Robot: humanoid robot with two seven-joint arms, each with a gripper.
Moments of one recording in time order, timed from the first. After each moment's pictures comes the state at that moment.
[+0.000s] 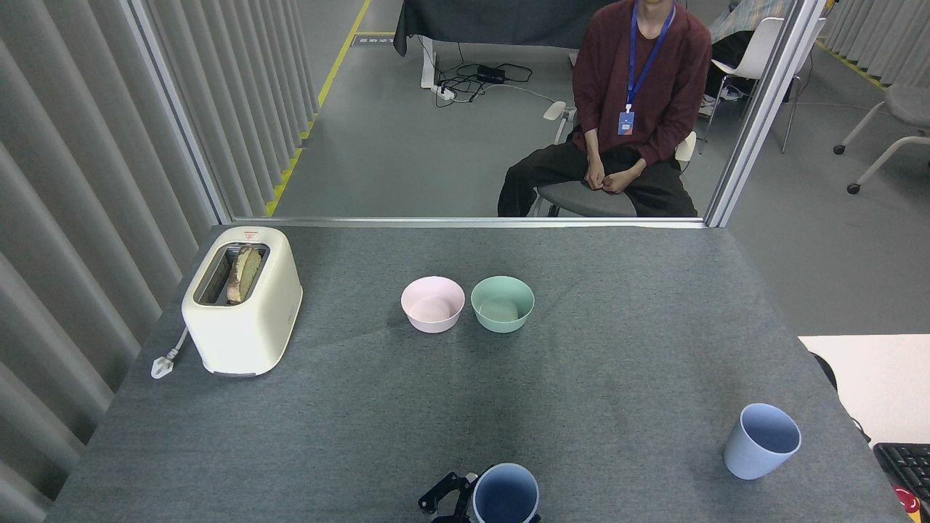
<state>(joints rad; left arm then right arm) -0.10 -0.03 -0.59 -1.09 -1.68 -0.27 0.62 0.56 0.03 -0.33 -1.62 1.44 -0.19 -0.52</state>
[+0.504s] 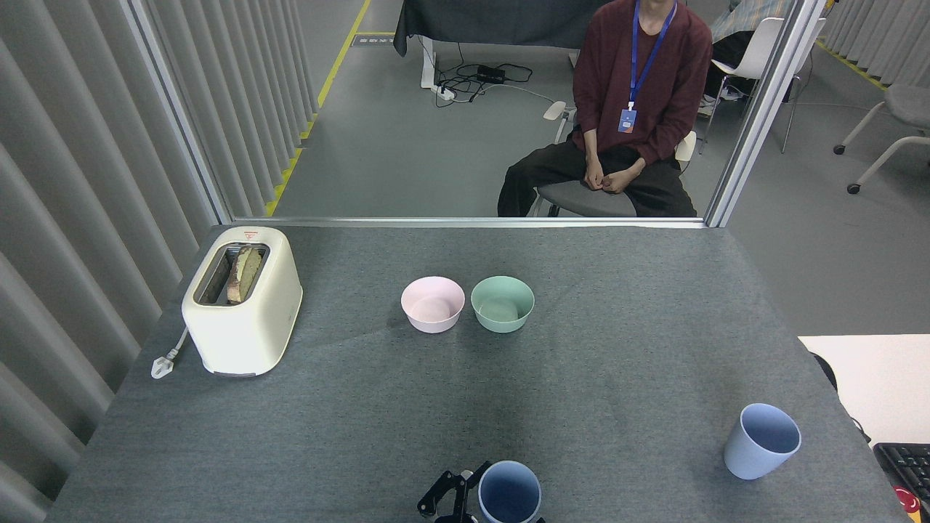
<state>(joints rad) -0.09 -0.03 -0.58 -1.09 -1.65 -0.28 0.65 0.56 0.03 -0.33 -1.62 1.44 -0.20 -0.52</state>
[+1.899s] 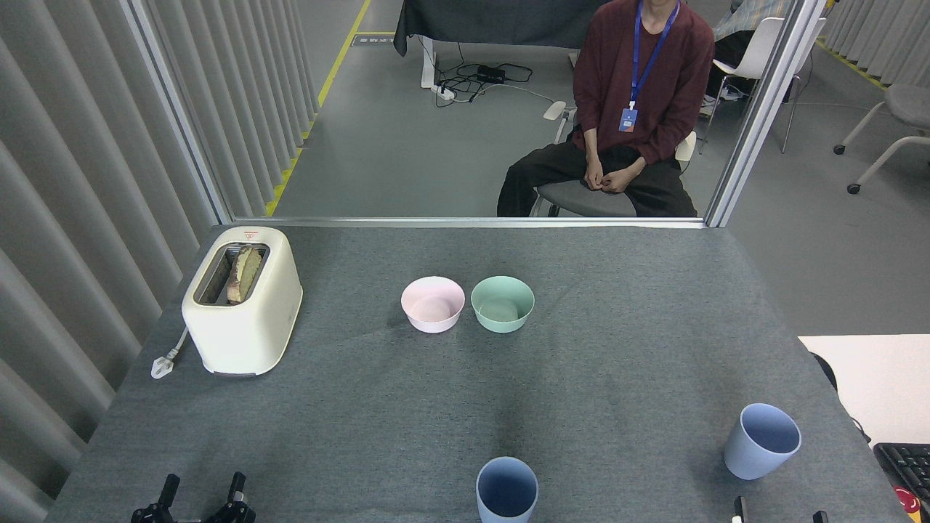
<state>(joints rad) 0.03 0.21 0.05 -0.96 -1.32 -0.26 0.73 0.24 -0.02 -0.33 -1.34 1.51 -0.12 -0.48</state>
